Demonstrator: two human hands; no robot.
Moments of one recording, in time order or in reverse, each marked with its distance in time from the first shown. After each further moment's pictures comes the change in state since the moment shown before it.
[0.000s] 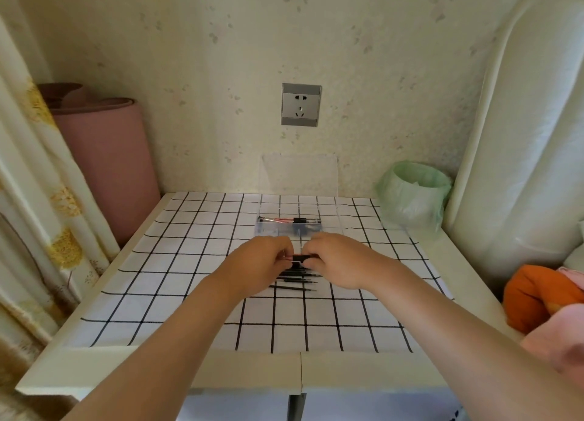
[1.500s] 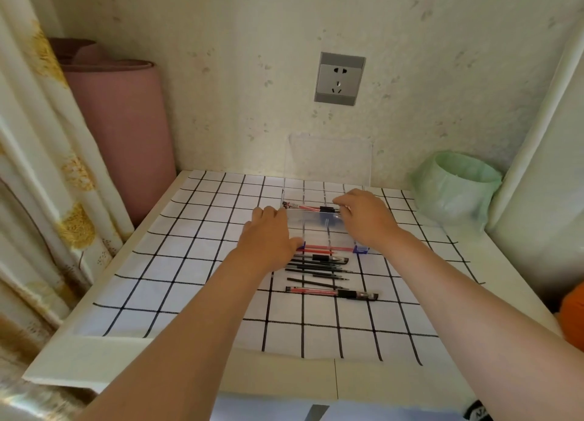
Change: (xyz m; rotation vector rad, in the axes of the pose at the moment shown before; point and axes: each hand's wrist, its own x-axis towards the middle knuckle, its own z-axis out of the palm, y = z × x) left_hand 0.029 -0.047 0.013 0.168 0.069 -0.302; right_hand 0.090 0.060 0.026 -0.049 0.332 0.197
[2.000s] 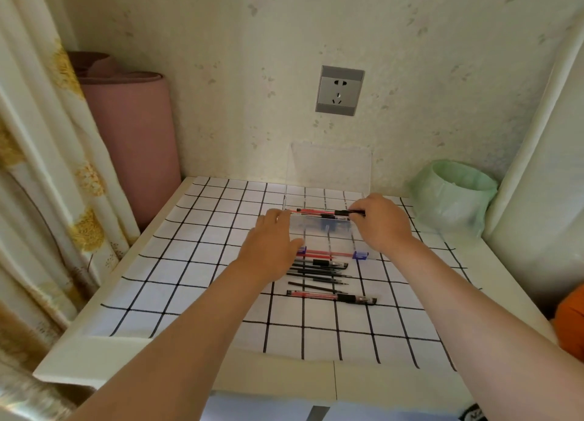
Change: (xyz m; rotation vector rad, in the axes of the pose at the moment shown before) left_hand -0.013 0.000 -0.001 -0.137 0.120 0.081; right_hand -0.016 0.001 -0.022 0.008 0.120 0.144
